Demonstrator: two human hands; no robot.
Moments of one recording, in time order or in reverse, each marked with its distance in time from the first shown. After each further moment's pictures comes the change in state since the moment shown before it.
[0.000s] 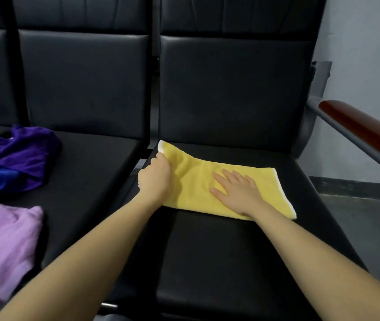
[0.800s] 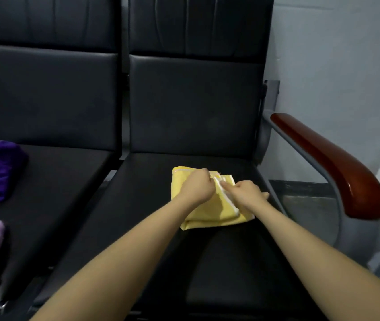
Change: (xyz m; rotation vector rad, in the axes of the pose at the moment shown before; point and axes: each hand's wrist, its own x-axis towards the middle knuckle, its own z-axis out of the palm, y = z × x) left_hand -0.051 0.140 -0.031 -0.529 -0.375 0.240; right_hand -0.051 0.066 -0.041 0.462 0.126 0.509
